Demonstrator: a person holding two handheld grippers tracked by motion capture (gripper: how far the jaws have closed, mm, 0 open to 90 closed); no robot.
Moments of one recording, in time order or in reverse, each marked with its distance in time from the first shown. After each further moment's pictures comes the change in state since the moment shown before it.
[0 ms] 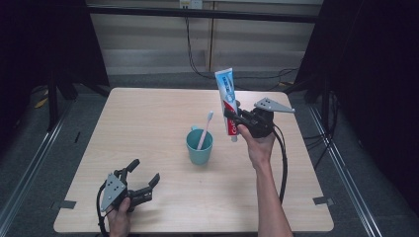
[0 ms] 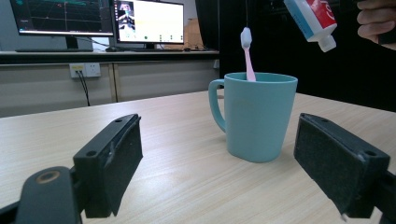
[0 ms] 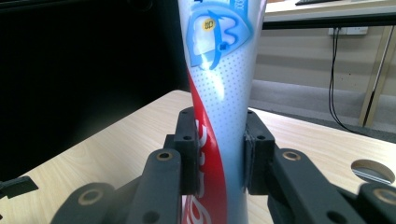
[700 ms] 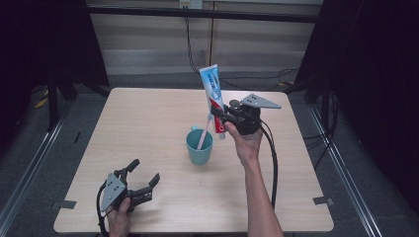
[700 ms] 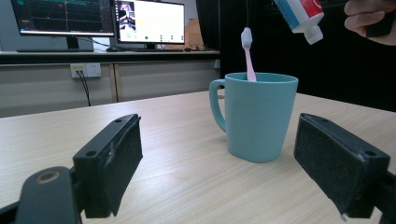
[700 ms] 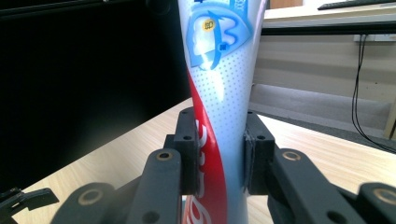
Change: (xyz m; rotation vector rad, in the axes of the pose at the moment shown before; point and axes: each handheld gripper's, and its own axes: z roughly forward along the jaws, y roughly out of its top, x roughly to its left) left arm -0.001 0.000 0.000 0.000 0.009 -0.007; right arm 0.023 0.008 0.024 -0.010 0.065 -0.017
